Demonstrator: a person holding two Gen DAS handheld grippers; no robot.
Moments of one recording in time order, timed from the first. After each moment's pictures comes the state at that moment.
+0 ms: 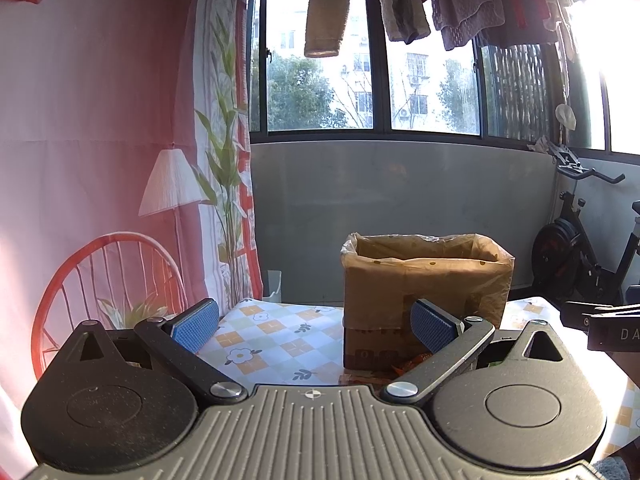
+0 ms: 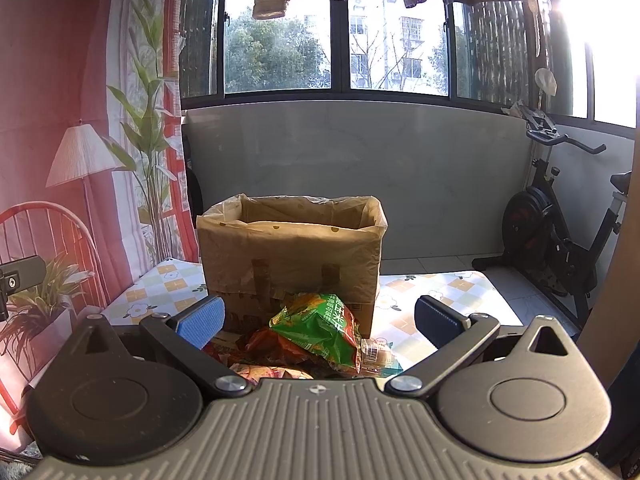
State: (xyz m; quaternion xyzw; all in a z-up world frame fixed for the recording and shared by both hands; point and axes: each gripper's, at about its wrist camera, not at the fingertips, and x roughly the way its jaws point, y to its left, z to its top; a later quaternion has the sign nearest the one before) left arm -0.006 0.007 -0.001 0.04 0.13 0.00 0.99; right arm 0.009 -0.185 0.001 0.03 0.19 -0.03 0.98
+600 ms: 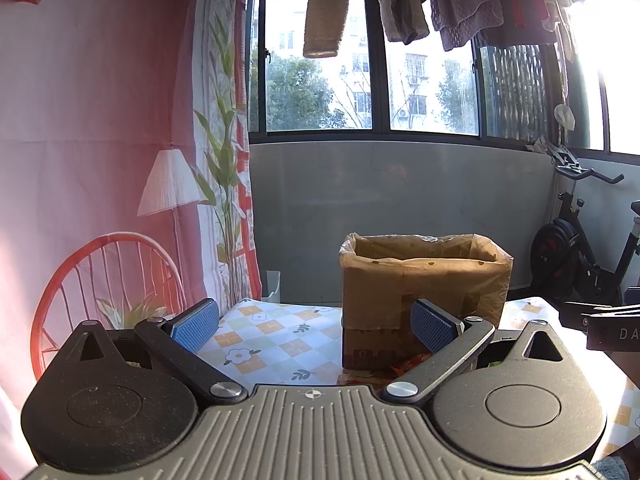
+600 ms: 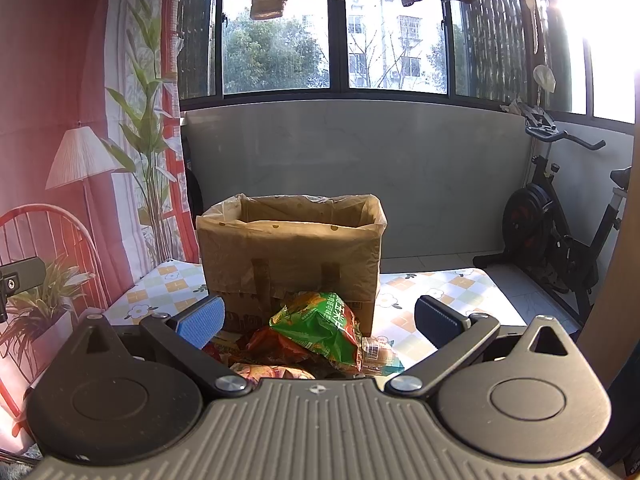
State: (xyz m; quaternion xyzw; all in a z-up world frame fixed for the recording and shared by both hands) left arm -0.007 0.004 0.000 0.04 0.13 -0.01 0.99; right arm 0.010 -0.186 0.000 0.03 0.19 -0.03 0.98
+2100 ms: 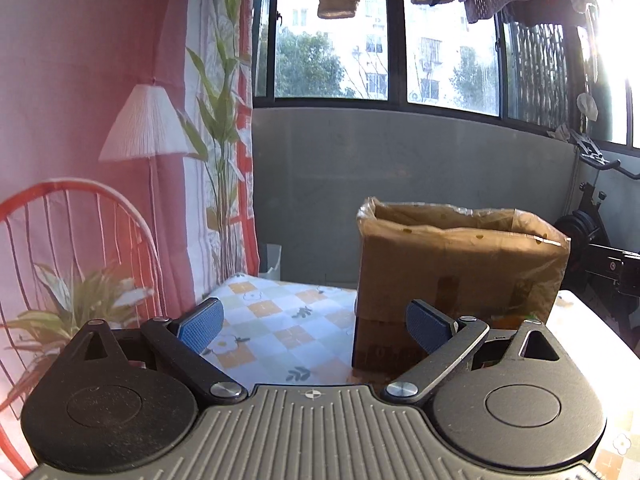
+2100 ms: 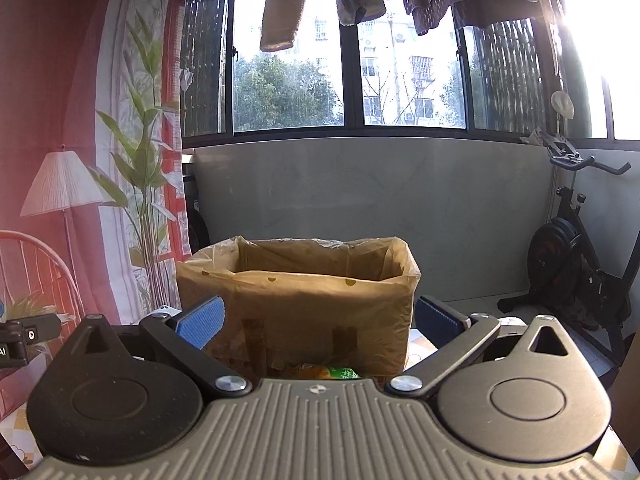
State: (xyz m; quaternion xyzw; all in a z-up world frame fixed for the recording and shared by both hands) left arm 0.117 0.016 -0.071 0.02 0.18 0.00 0.98; right arm 0.120 -0.197 -0.043 0.03 0.12 -0.01 0.99
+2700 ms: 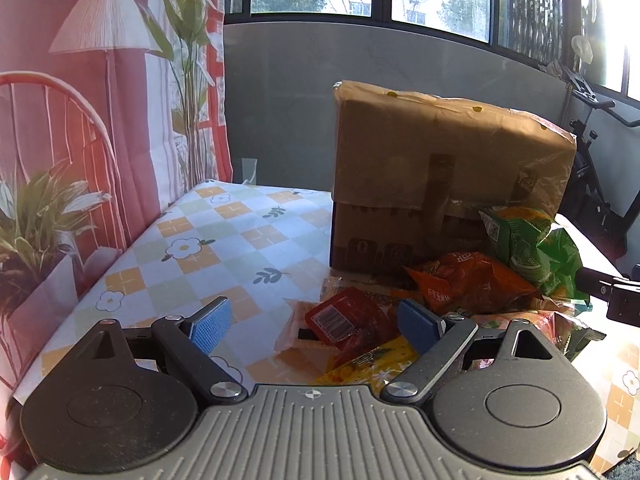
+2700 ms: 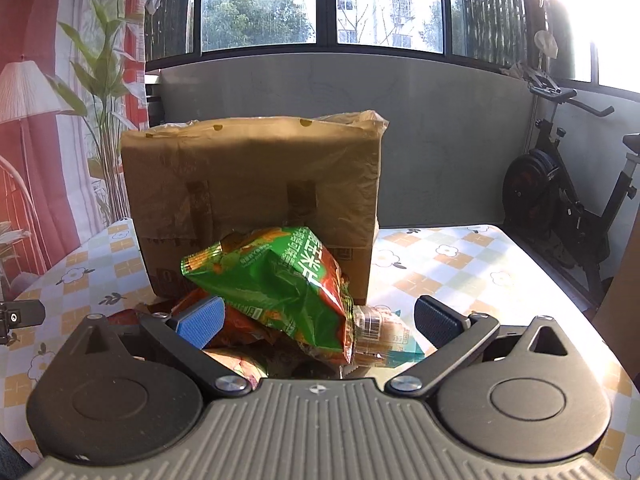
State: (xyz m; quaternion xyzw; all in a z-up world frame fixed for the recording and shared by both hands) left arm 0.144 0.018 -0.143 0.01 0.28 -0.04 0.96; right arm 0.132 -0.214 -0.133 0.03 0.23 -0.04 0.97
